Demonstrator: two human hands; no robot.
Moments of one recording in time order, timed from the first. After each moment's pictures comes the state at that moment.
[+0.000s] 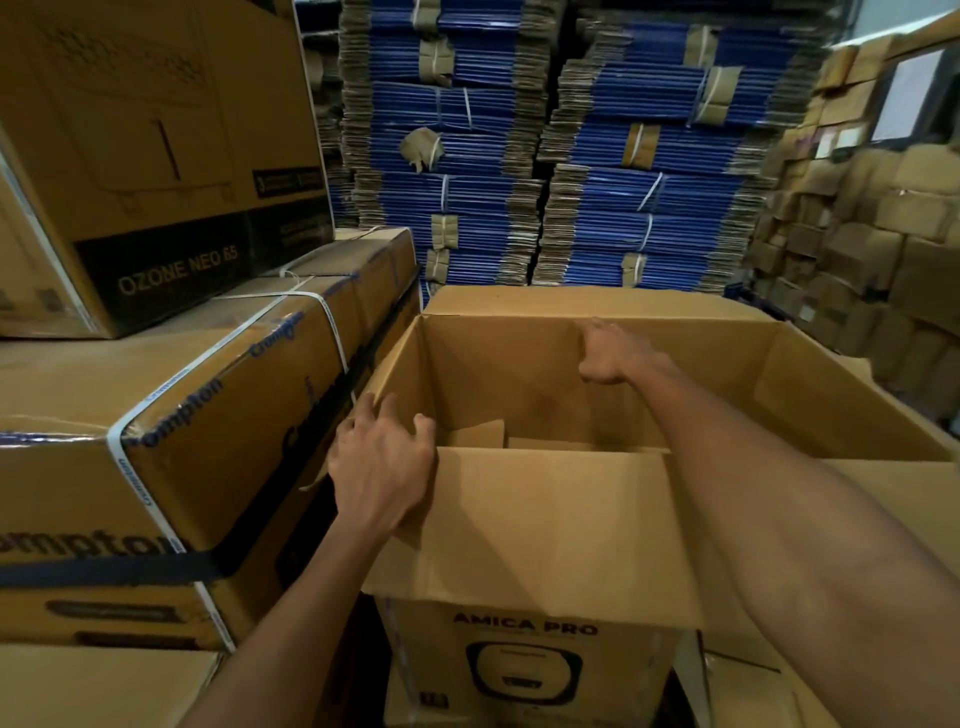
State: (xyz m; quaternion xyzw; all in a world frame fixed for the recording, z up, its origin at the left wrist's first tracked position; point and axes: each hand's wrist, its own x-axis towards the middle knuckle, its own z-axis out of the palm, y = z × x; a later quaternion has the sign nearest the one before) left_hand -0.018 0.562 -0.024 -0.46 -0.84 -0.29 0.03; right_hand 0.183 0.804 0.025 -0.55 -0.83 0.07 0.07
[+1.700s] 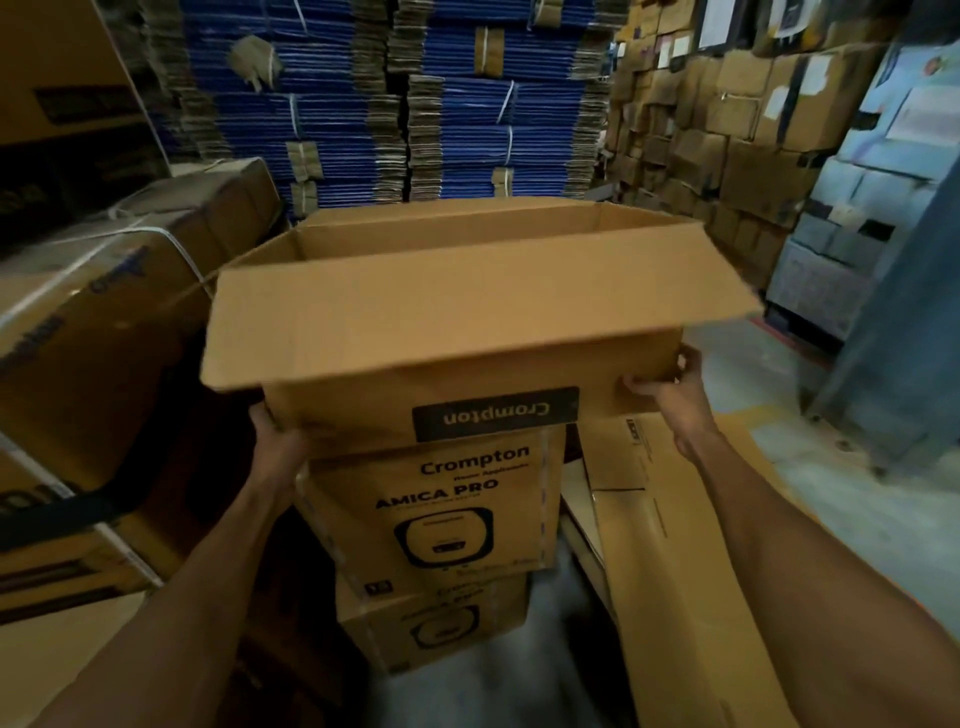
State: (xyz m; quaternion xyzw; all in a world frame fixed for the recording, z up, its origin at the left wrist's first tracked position) left_hand -0.029 0.528 -0.124 -0.37 -0.66 -0.55 -0.35; right_hand 0.426 0.628 -0.135 -0.58 -0.46 0.41 0.53
